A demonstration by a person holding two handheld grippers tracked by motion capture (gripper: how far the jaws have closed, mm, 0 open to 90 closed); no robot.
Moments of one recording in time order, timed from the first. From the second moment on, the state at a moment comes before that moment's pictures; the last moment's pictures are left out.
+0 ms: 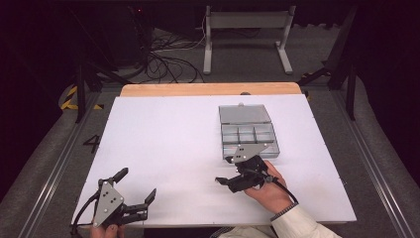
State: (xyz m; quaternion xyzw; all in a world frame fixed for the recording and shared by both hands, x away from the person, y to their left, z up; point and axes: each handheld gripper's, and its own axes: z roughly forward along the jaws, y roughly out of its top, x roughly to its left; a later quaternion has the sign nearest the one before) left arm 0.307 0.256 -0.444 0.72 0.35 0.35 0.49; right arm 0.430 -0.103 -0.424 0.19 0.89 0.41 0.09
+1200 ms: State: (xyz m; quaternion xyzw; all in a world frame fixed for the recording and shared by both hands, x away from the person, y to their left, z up) left arm 0.307 0.256 -0.444 0.72 0.35 0.35 0.49; right arm 0.452 -0.069 -0.460 0.19 0.94 0.29 0.04
